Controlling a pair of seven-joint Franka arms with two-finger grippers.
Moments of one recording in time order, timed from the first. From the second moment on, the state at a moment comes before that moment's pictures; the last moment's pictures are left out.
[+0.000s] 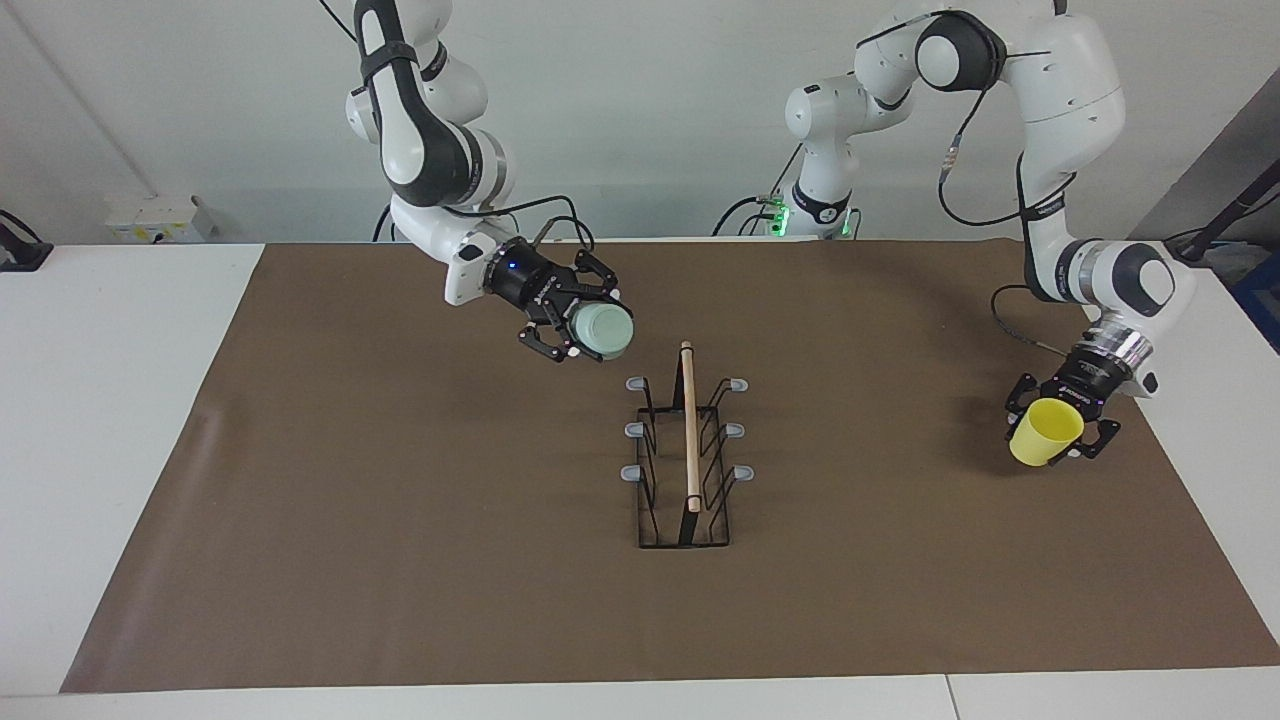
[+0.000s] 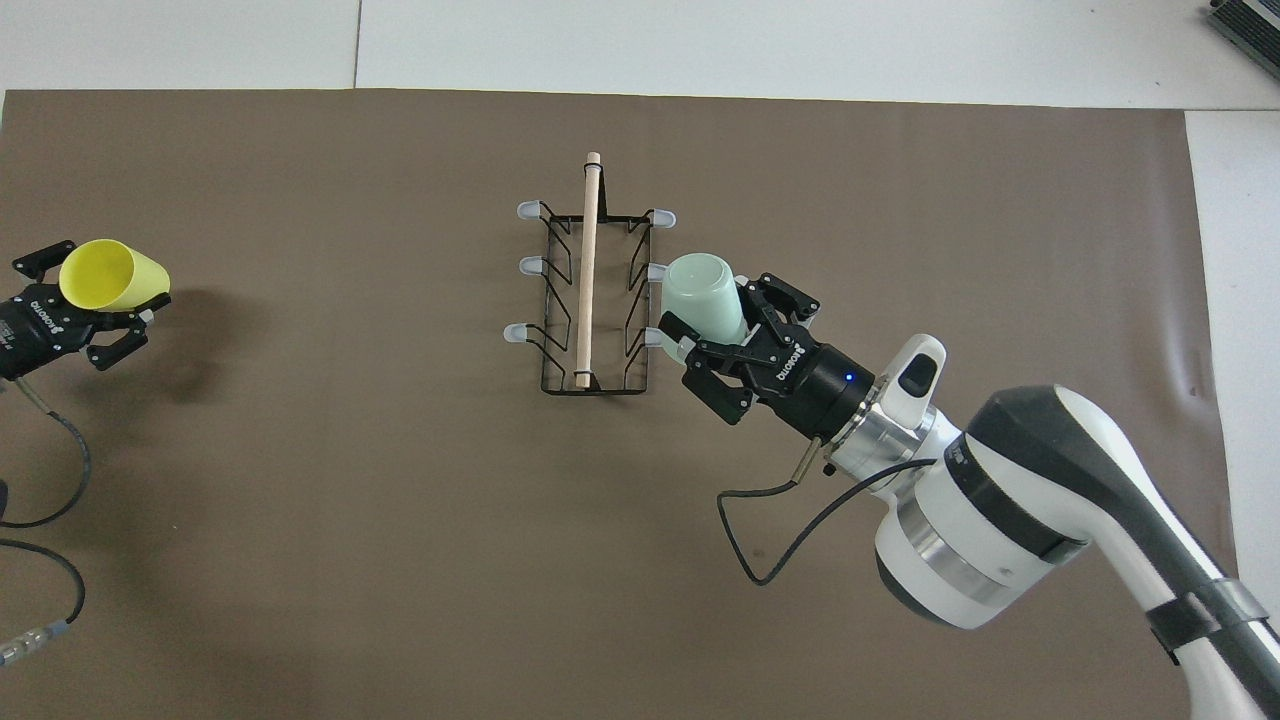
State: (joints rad) left arm 0.19 0.45 0.32 -1.91 -1.47 1.91 -0.65; right arm 0.42 -0.02 0.01 -2.25 2.40 2.37 -2.18
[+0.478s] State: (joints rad) left arm 0.19 0.36 0.31 -1.85 -1.24 1.91 -0.70; right arm 0.43 0.07 0.01 -2.28 2.52 2.23 -2.34
